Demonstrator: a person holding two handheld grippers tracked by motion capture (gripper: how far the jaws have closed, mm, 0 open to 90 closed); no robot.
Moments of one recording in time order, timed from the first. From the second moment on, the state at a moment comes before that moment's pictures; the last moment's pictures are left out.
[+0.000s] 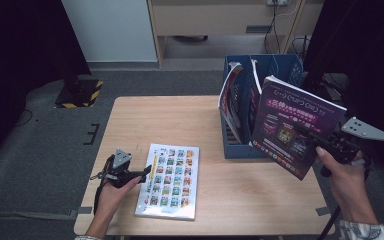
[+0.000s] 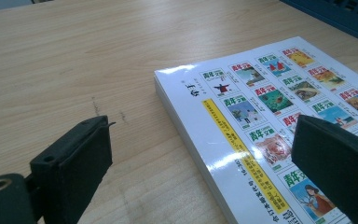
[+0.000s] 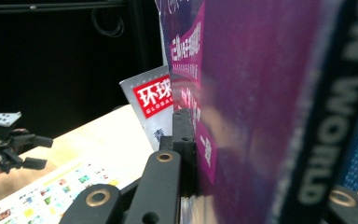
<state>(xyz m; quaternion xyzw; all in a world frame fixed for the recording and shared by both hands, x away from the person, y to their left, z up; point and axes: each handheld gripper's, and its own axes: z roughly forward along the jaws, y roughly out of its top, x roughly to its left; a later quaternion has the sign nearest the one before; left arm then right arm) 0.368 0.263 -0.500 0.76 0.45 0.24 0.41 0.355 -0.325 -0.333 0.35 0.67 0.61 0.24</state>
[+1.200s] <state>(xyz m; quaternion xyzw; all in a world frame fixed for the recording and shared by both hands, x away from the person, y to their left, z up) 0.369 0.261 -0.500 0.76 0.44 0.24 0.41 0.410 -0.316 -0.320 0.45 0.63 0.54 0.32</state>
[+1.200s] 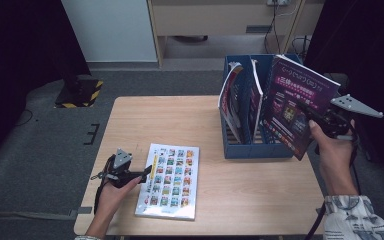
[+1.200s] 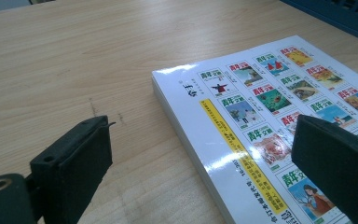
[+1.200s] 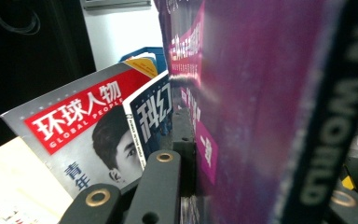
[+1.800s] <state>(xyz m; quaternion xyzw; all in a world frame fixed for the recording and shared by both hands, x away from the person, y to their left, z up) 0.369 0.260 -0.500 0.76 0.44 0.25 0.41 0.441 -0.296 -0.322 0.47 0.61 0.52 0.36</state>
